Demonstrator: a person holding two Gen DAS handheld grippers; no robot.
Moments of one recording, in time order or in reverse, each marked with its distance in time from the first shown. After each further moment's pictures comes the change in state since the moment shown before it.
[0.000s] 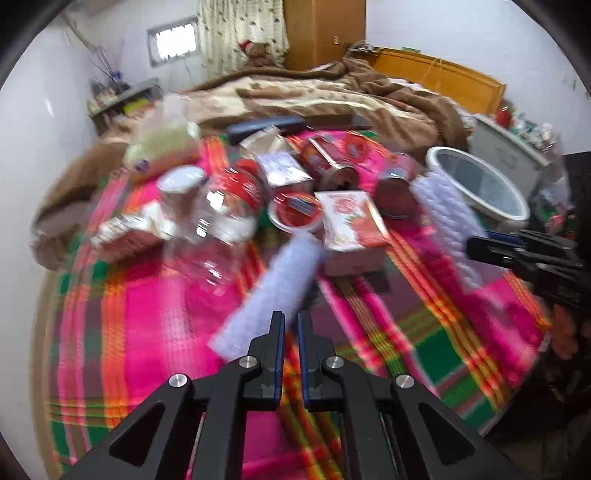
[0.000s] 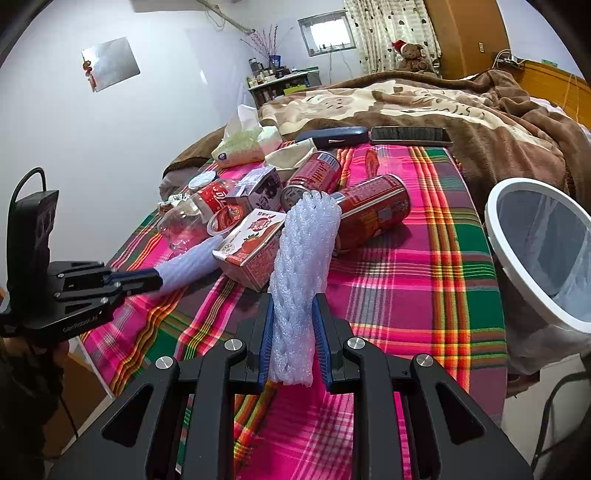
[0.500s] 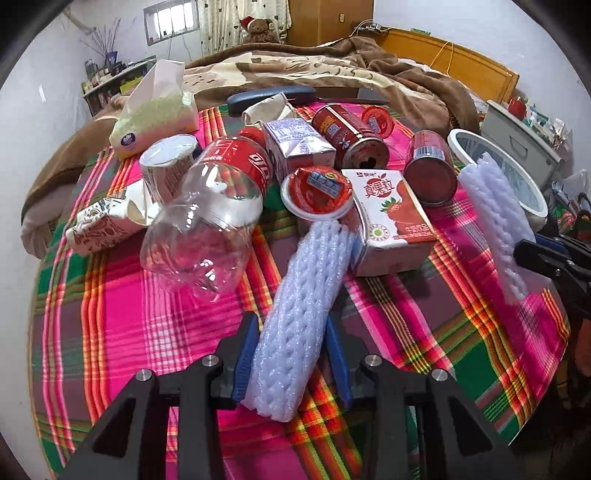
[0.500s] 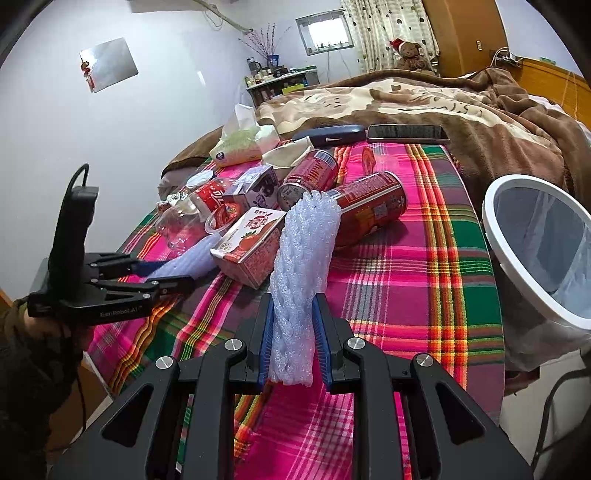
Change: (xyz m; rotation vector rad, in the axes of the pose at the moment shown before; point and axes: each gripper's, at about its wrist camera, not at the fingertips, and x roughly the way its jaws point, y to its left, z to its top) left arm 0.046 0.015 0.011 -0.024 0.099 -0.055; right arm 0.002 -0.002 0.002 0.002 0.006 0.001
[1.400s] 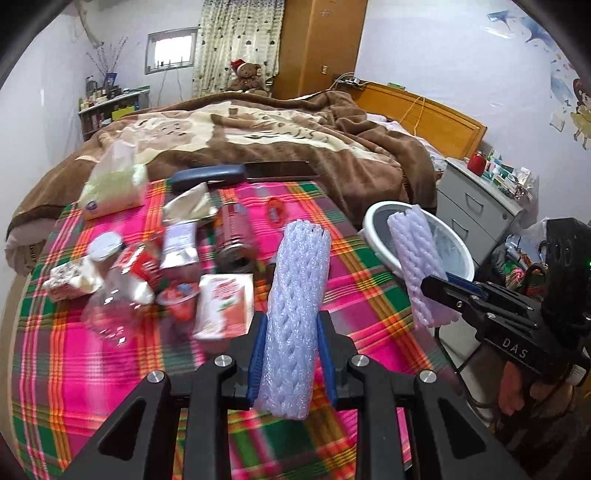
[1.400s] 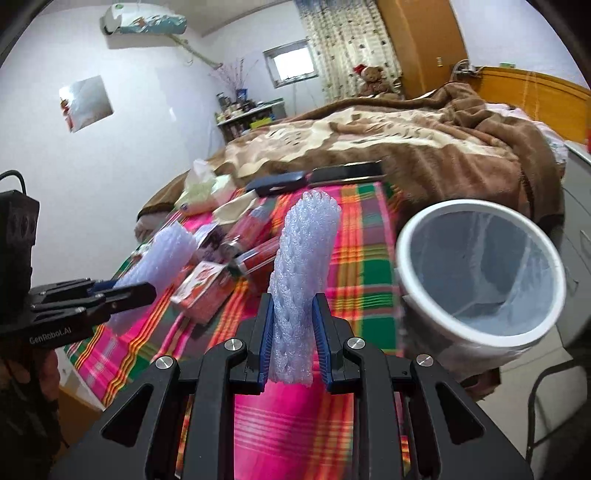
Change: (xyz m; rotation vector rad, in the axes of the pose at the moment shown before) left arm -0.073 -0.109 0.045 -0.068 -0.195 -0.128; right arm -0.055 -0.055 0.018 0.075 -0.130 -0.099
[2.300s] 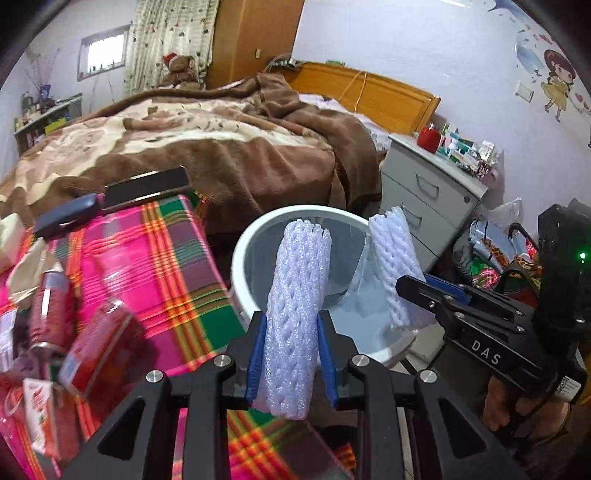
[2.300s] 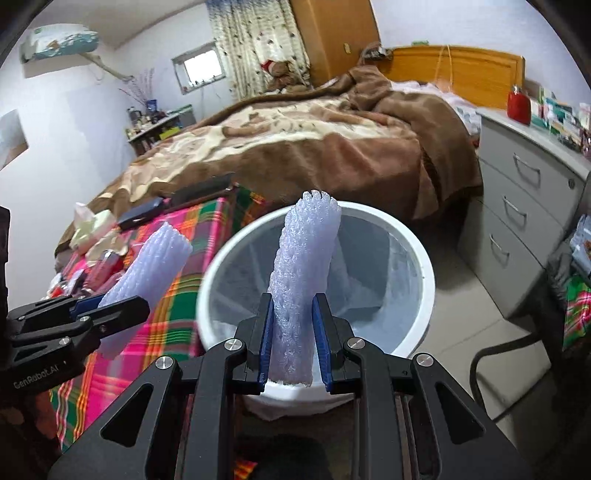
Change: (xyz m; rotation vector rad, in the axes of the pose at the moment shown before) left arm 0.132 -0.152 0.068 0.108 0.070 -0.178; right arm 0.004 -0.130 0.026 0.154 0.034 -0.279
